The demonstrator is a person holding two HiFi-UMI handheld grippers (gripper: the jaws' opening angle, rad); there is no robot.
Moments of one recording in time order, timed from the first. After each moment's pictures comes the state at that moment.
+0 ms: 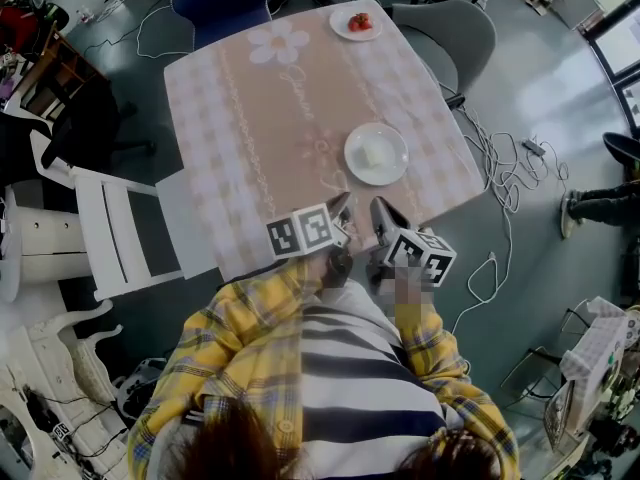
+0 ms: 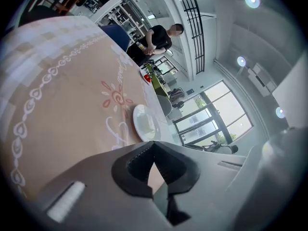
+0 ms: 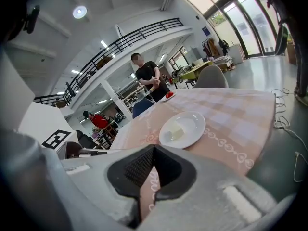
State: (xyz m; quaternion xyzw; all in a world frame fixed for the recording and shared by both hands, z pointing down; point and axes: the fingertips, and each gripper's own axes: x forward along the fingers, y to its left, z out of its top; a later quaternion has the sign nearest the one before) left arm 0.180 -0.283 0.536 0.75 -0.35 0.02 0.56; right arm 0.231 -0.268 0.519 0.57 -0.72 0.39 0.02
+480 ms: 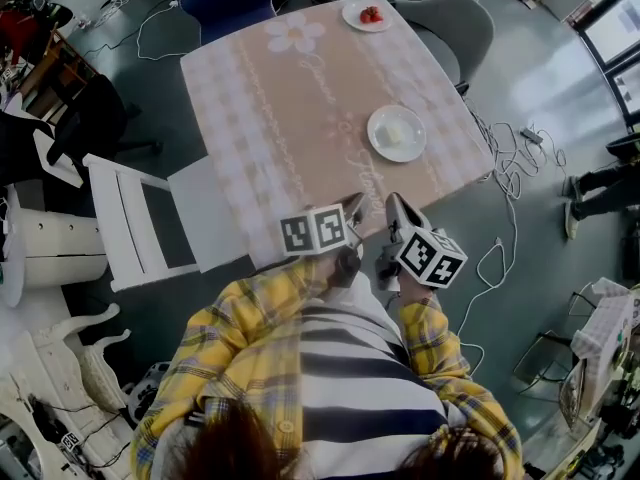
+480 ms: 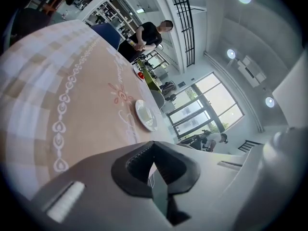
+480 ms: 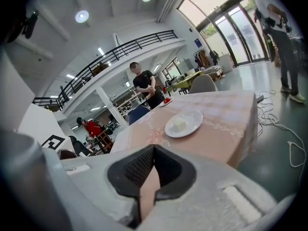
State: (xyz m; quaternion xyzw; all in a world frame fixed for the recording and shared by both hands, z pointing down) left arm 0.141 -0.228 0.525 0.79 -0.30 0.04 0.54; right arm 0.199 -0.219 0.506 0.62 -0.69 0.37 -0.01
